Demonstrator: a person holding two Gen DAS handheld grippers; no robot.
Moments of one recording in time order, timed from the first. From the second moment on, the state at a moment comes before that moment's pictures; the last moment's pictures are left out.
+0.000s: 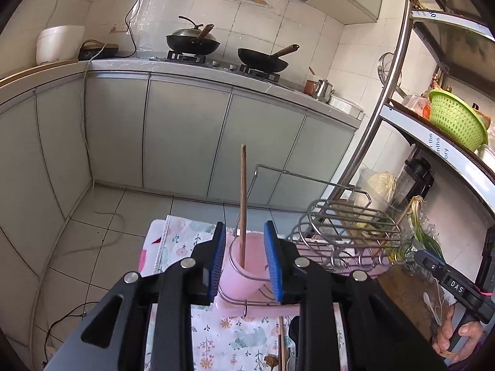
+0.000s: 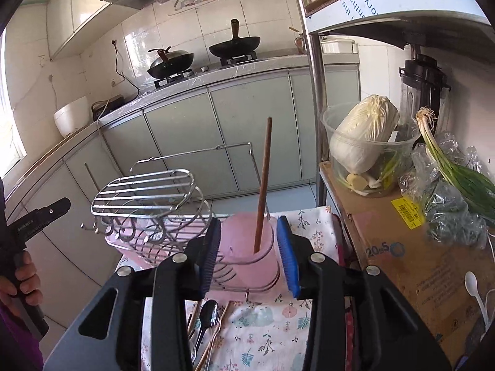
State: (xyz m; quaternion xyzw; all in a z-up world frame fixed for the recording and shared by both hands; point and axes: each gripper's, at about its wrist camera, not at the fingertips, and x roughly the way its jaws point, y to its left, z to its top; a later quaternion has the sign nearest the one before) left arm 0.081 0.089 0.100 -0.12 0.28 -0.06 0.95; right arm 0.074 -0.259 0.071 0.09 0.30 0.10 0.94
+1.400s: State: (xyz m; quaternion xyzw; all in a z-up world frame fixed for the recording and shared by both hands) left arm 0.071 -0.006 -0.125 -0.09 0.58 -0.19 0.79; right arm 0.030 -0.232 -0.080 0.17 0.47 0.20 0.84
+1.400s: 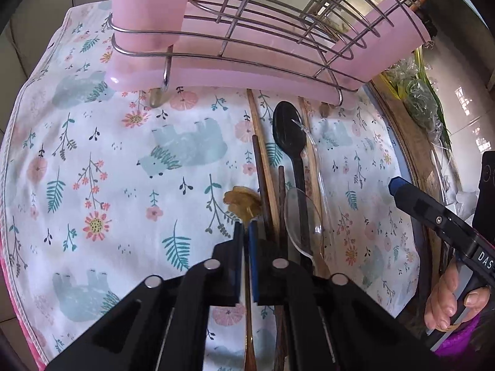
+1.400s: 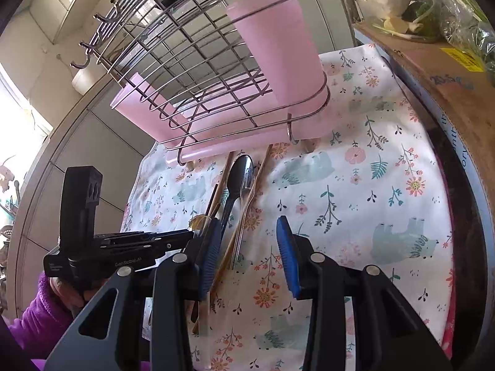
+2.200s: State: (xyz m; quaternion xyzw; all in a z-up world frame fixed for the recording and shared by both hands) left arm 0.055 0.043 -0.115 -0.11 0.54 -0.14 0.82; right arm 0.048 -0.158 -0.114 0.10 0.52 0.26 0.81
